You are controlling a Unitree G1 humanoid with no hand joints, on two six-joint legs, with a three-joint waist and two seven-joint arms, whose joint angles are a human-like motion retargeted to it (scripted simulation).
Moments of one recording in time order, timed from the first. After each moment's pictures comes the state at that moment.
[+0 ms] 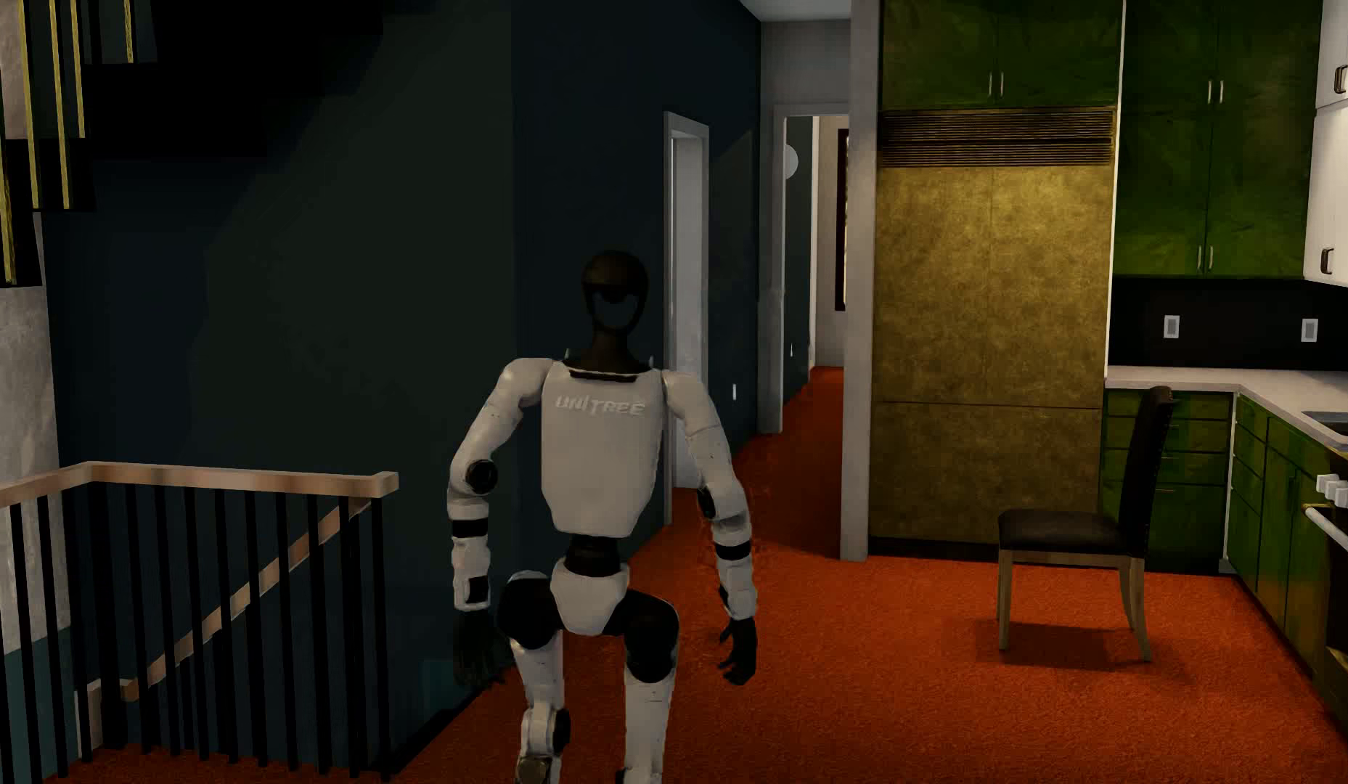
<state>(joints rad) -0.37 0.07 0.00 -0.13 -0.04 -0.03 0.00 0.00 0.07 0.98 0.48 0.47 0.37 0.36 -0.06 0.41 -0.46 0.00 0.00 -0.96 0.37 0.92 0.85 0.00 0.00 0.00 0.00 0.00 0.00</state>
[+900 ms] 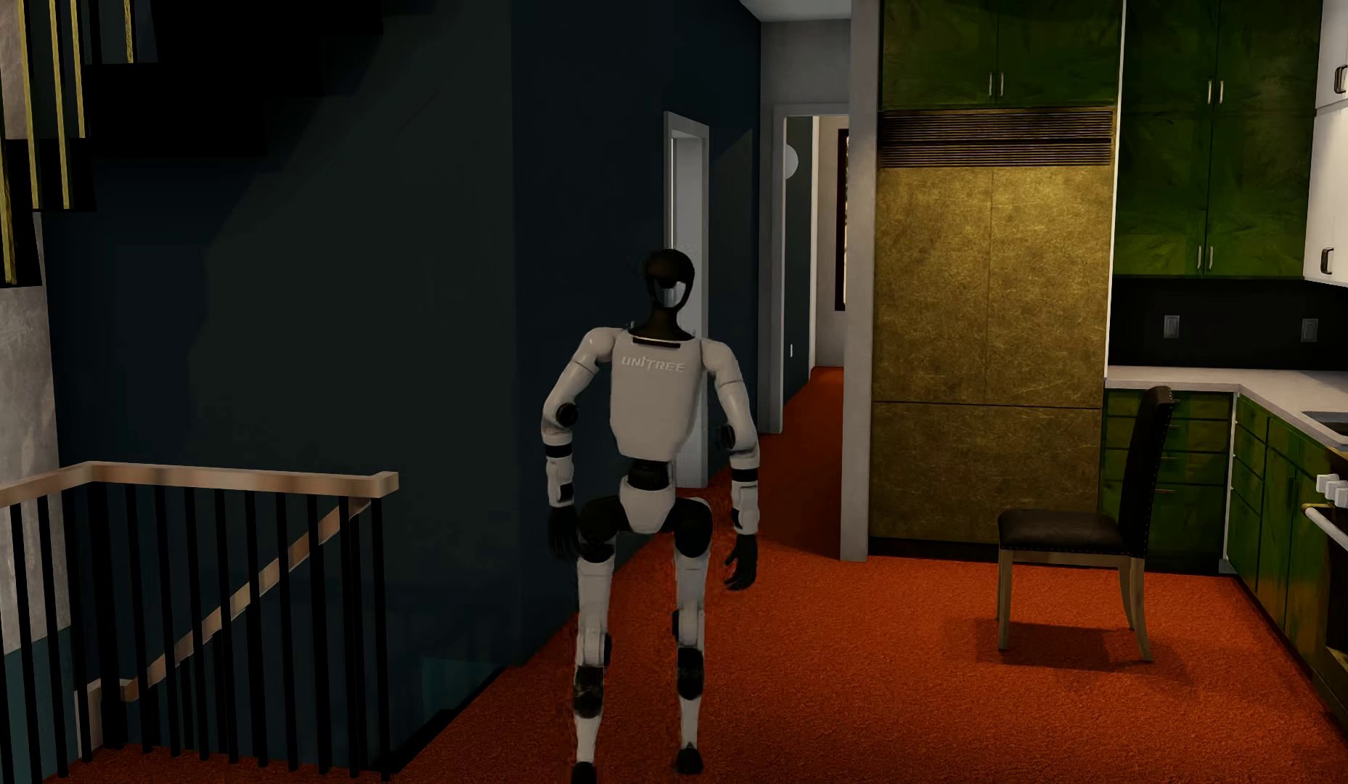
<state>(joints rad) 0.26 -0.21 -0.22 -0.02 -0.05 0.02 0.00 0.00 0.10 0.67 0.65 0.43 0.44 0.25 0.01 0.42 -0.46 0.00 0.00 -0.80 0.61 0.81 1.01 0.00 0.00 0.00 0.00 0.00 0.00</state>
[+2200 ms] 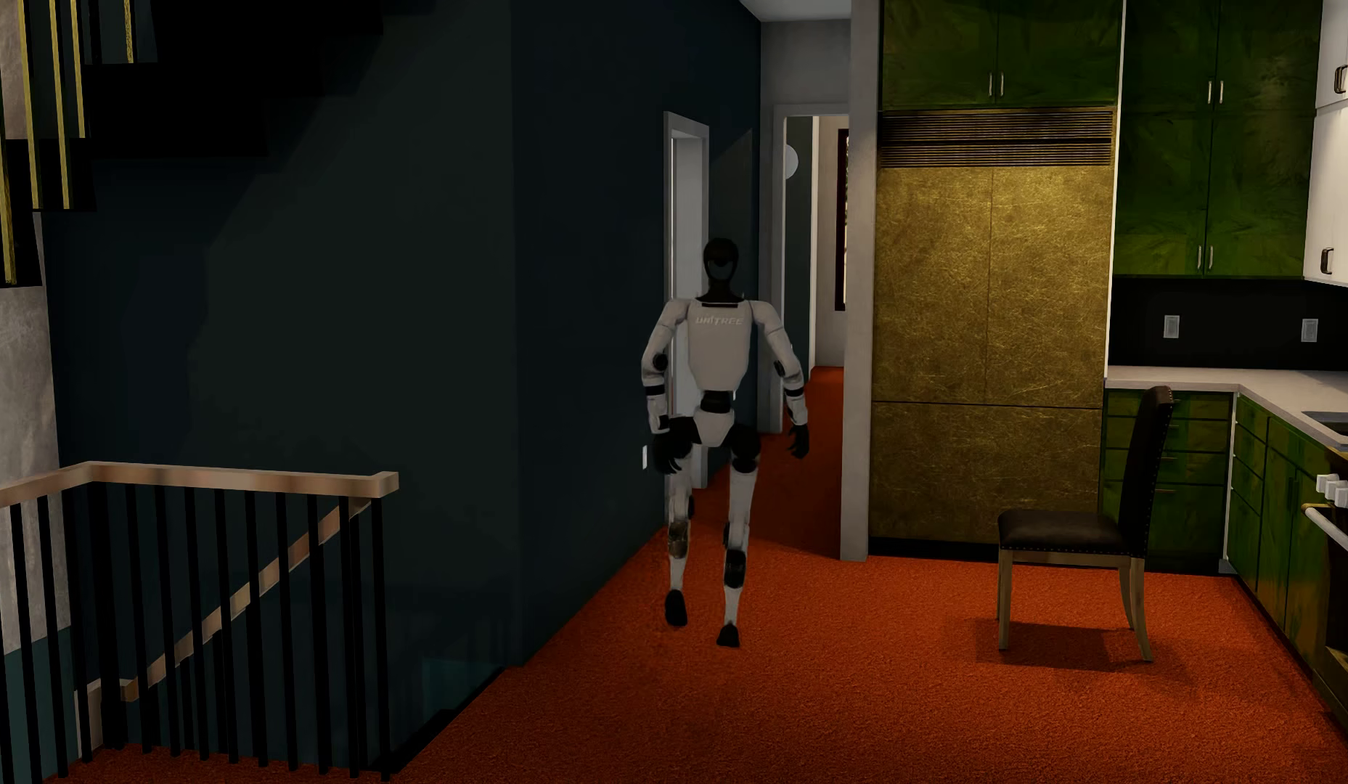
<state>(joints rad) -0.37 0.16 0.04 -0.12 -0.01 -0.08 0.00 0.00 0.07 0.80 0.46 0.47 0.33 0.38 -0.12 0.41 -0.48 0.00 0.00 -0.97 0.26 0.88 0.73 0.00 0.00 0.00 0.00 0.00 0.00</state>
